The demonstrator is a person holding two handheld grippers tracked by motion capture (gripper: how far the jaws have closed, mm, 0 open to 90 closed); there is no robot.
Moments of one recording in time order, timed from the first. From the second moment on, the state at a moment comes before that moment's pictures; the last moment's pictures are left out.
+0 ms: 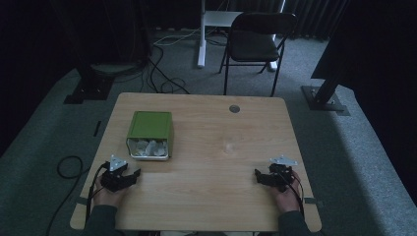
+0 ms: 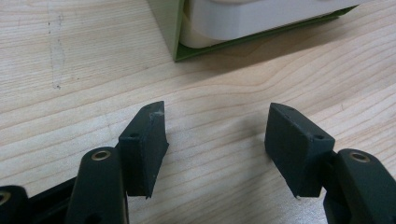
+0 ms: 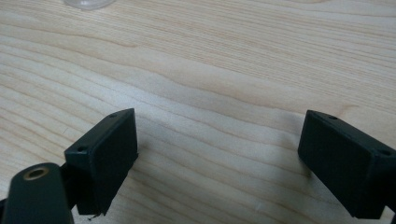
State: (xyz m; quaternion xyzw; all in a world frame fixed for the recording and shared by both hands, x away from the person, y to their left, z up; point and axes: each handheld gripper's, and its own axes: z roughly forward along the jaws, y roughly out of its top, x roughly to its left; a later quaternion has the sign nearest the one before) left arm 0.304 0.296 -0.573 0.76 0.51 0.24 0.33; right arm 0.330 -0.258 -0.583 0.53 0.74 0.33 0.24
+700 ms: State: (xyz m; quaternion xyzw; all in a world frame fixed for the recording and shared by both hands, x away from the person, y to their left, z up) left arm 0.294 0.284 -0.566 0.77 0.50 0.24 0.31; right arm 0.328 -0.258 -0.583 0.53 0.74 0.33 0.24
